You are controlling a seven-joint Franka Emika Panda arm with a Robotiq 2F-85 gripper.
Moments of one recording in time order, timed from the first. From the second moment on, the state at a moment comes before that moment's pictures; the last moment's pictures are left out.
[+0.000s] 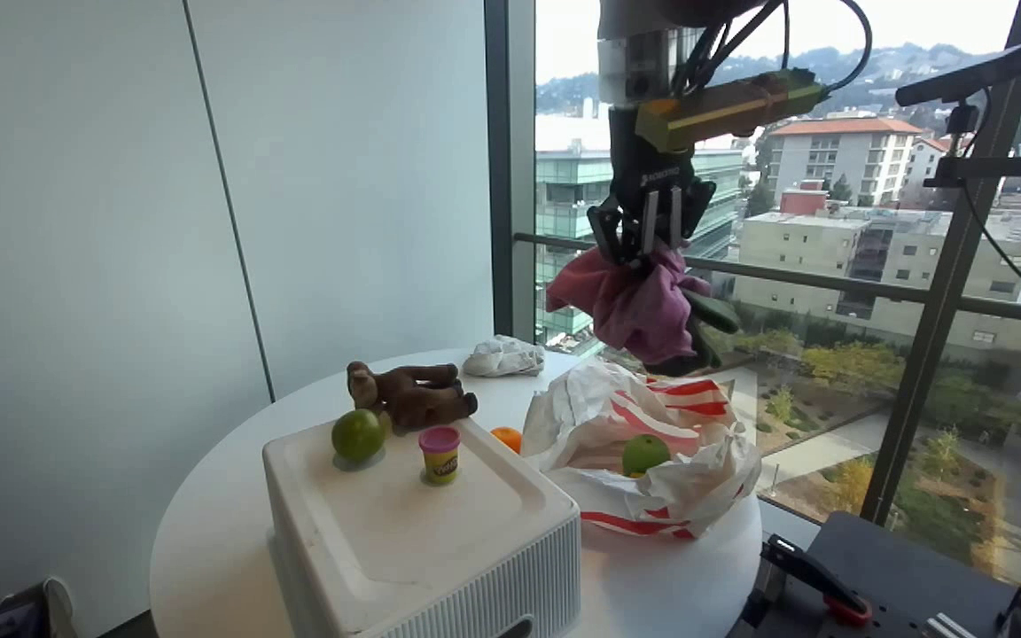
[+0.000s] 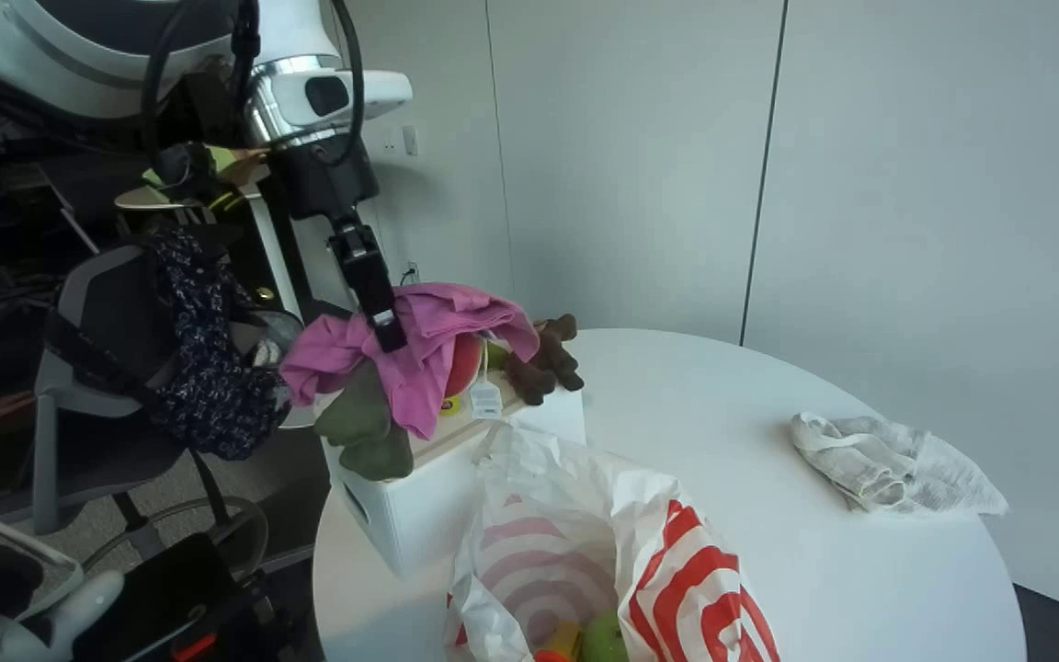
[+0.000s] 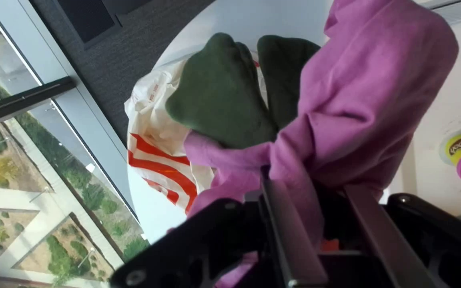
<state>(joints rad) -0.05 -0.62 0.15 -2.56 -0.20 1.99 0.50</state>
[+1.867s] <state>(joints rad) -0.01 0.33 -0.02 -2.16 -0.37 2.03 0.49</state>
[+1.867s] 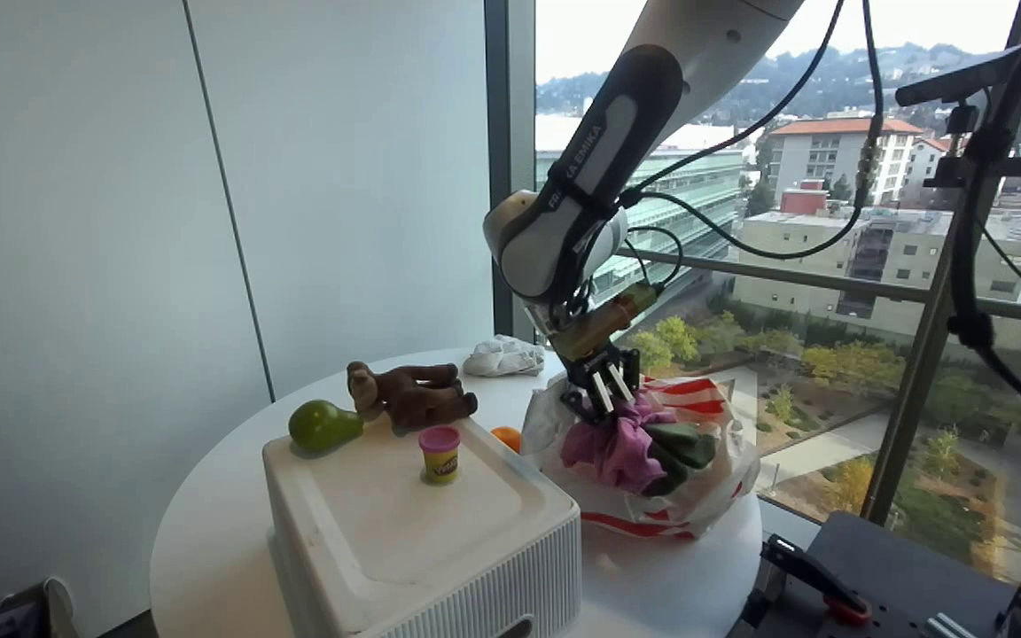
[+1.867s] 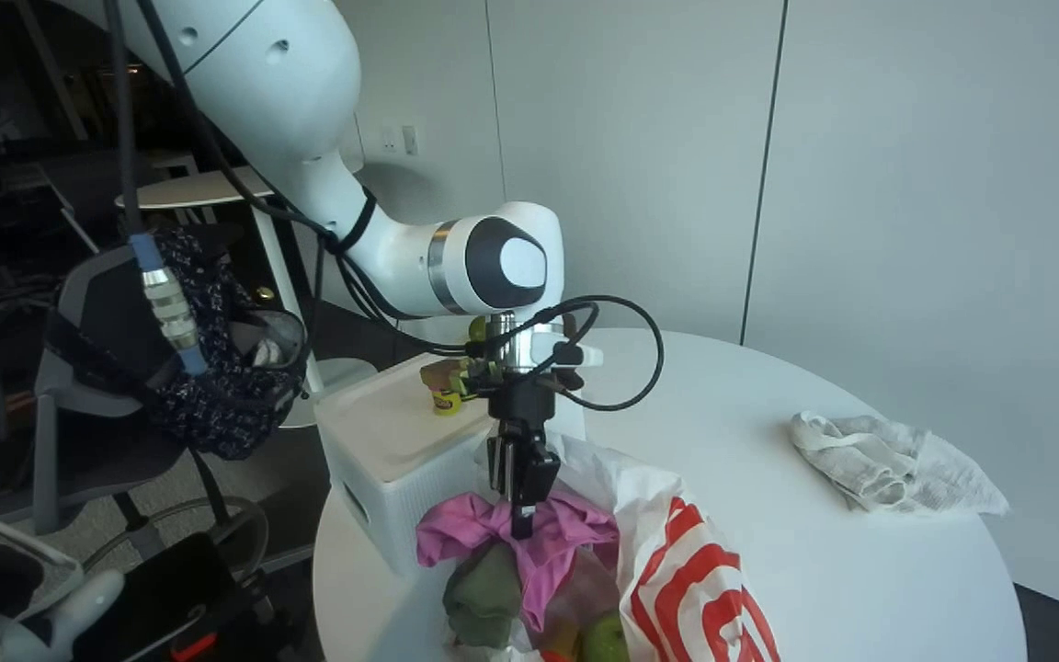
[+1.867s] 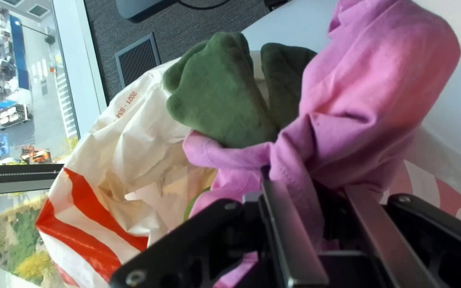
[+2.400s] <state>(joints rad) 0.03 0.38 -0.12 -2.15 -0.50 2.21 0.55</state>
